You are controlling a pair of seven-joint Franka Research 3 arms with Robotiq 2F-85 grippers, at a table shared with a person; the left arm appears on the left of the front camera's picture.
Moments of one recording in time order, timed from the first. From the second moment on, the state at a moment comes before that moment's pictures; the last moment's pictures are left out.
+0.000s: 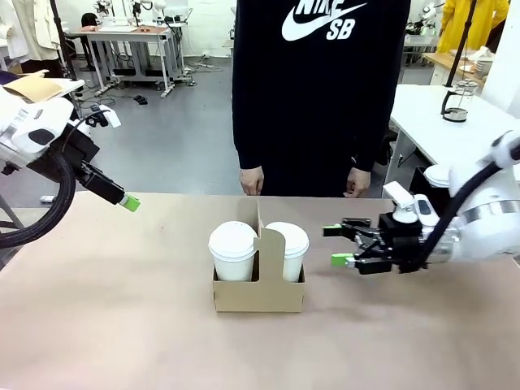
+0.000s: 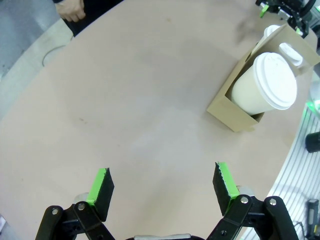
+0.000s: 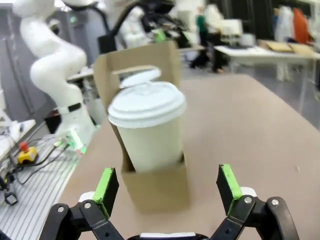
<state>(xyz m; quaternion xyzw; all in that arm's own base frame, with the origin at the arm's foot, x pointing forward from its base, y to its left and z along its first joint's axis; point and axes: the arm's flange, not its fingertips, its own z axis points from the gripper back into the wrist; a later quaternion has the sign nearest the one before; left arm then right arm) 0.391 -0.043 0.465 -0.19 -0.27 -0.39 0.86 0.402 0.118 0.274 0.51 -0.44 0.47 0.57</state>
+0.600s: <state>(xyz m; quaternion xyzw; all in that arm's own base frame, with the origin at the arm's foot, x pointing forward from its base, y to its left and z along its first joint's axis) 0.390 -0.044 0.466 -0.19 -0.27 -0.39 0.86 0.393 -0.023 0.354 0.36 -0.41 0.35 0.77</state>
